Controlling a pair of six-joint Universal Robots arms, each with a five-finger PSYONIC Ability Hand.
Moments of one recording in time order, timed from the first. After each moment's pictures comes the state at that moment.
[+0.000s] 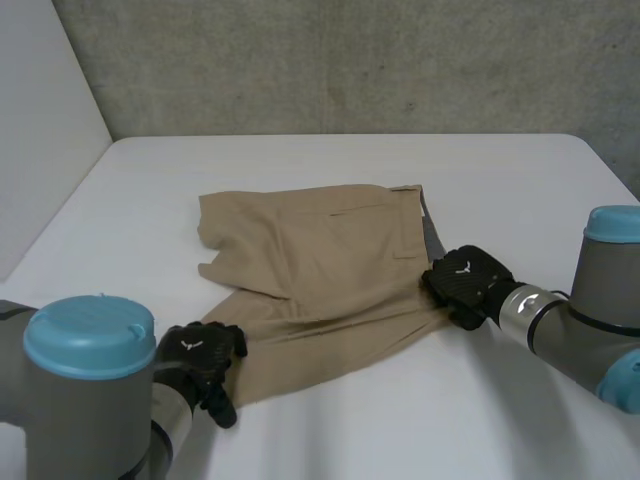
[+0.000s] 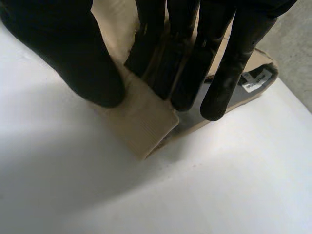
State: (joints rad) left arm 4.08 -1.86 -1.88 3.15 -1.81 3.12; right arm 1.81 -0.99 1.57 -0.07 1.14 2.41; left_hand 0.47 0.46 0.47 0.44 0.28; right_hand 0.89 1.14 1.13 1.13 0.92
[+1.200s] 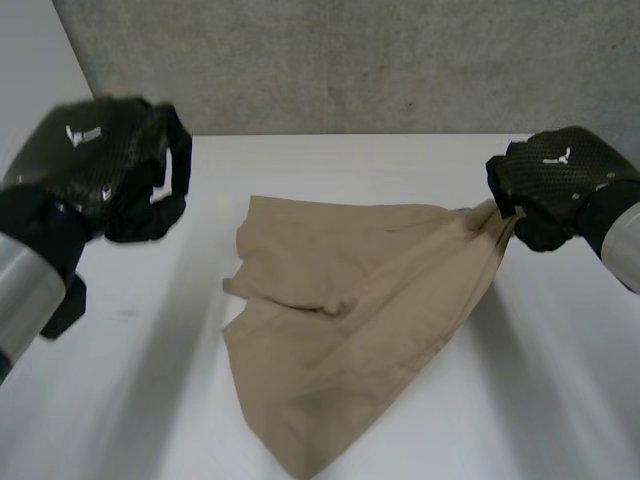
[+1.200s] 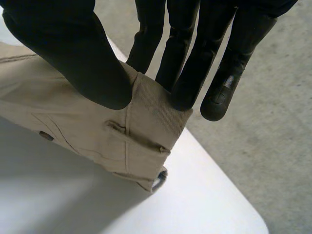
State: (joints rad) left arm 4.19 -1.34 -1.66 3.01 -1.62 3.27; right arm 1.85 -1.59 1.54 0.28 1.35 2.60; left_hand 1.14 1.19 1.19 1.19 0.96; right_hand 0.95 1.18 1.19 1.19 0.98
